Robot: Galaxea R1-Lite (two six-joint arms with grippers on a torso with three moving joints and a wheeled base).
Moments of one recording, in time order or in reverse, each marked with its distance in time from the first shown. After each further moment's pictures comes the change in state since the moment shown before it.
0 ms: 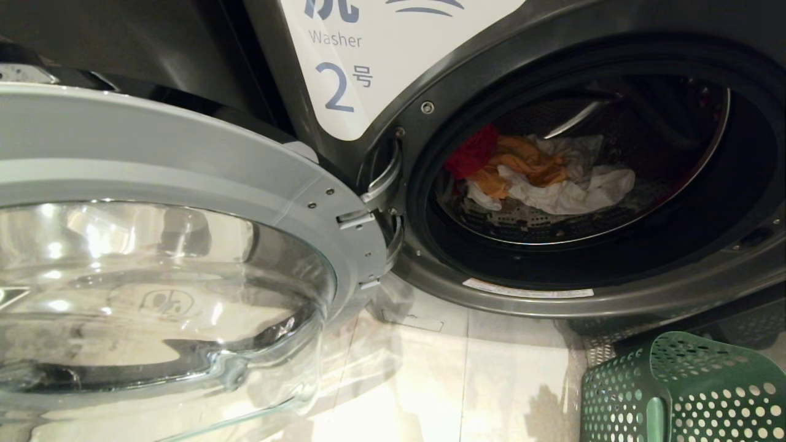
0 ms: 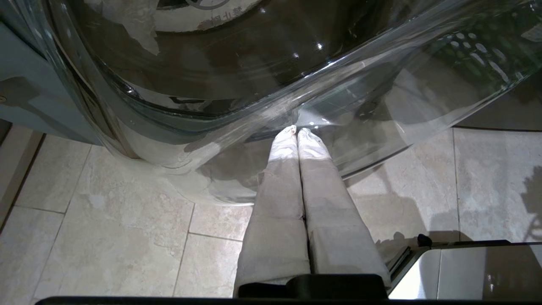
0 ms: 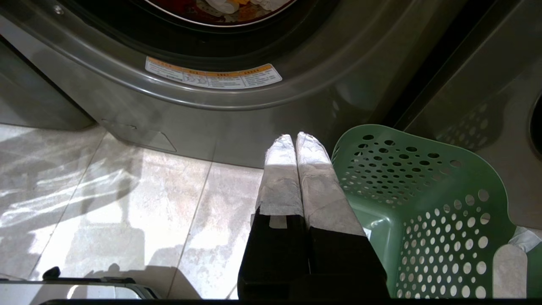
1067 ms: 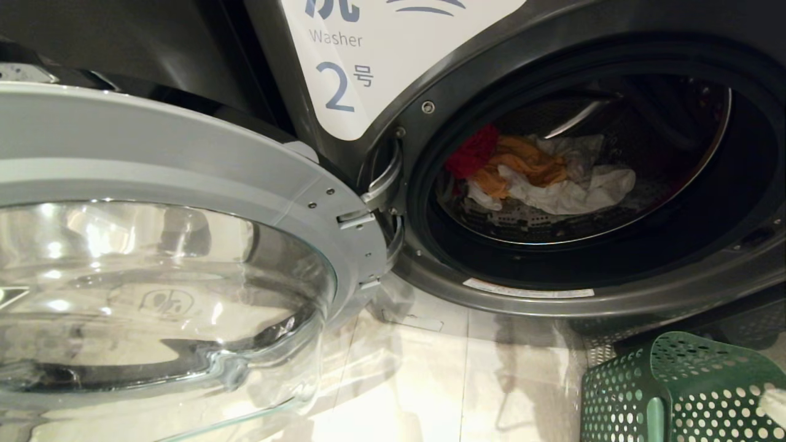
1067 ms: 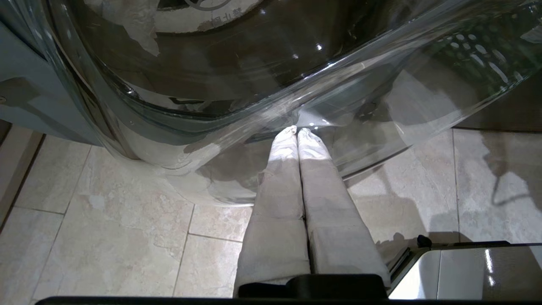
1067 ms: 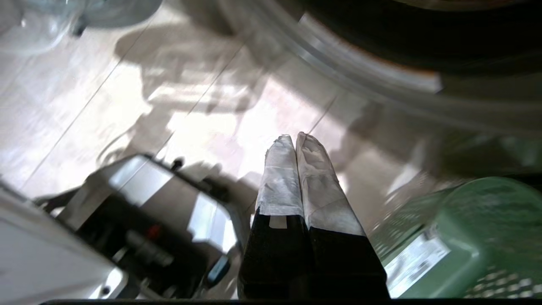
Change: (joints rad) left arm 0.000 0.000 0.000 -0.003 0.000 -0.001; right arm 0.045 0.632 -0.471 0.184 0.438 -0.162
